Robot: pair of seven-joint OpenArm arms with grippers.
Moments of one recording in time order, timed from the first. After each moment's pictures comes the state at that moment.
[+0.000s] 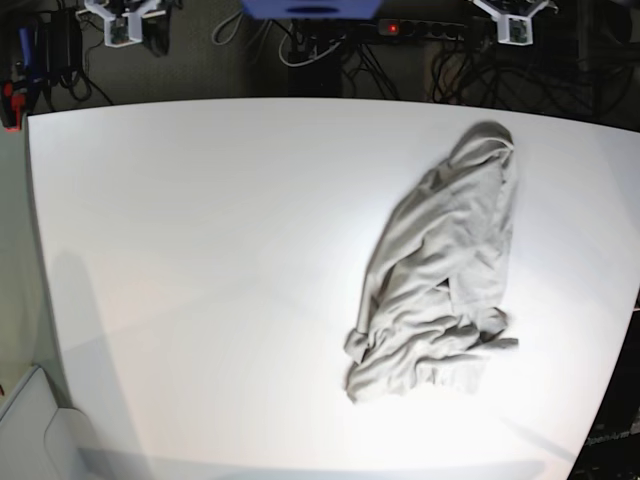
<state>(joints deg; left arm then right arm) 59.1 -13.3 -3.9 106.9 -15.1 -0.6 0.8 -62.0 6.2 9.9 114.6 6.6 9.5 -4.3</state>
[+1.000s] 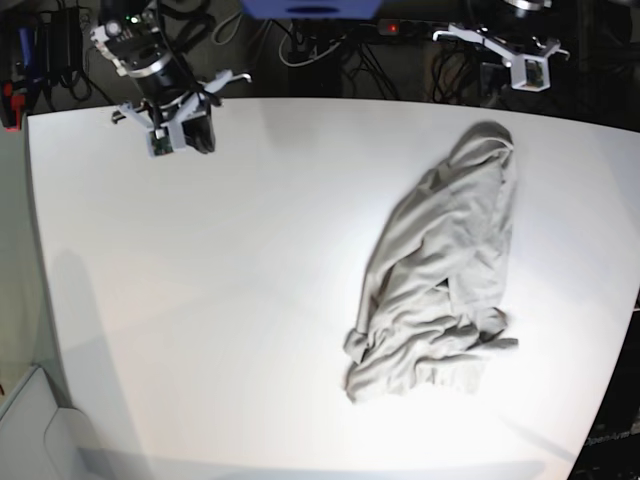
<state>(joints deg) 51.1 -15.1 -4.2 114.4 -17.9 -0.1 7.4 -34.8 2.1 4.3 117.4 6.2 18.2 -29.8</state>
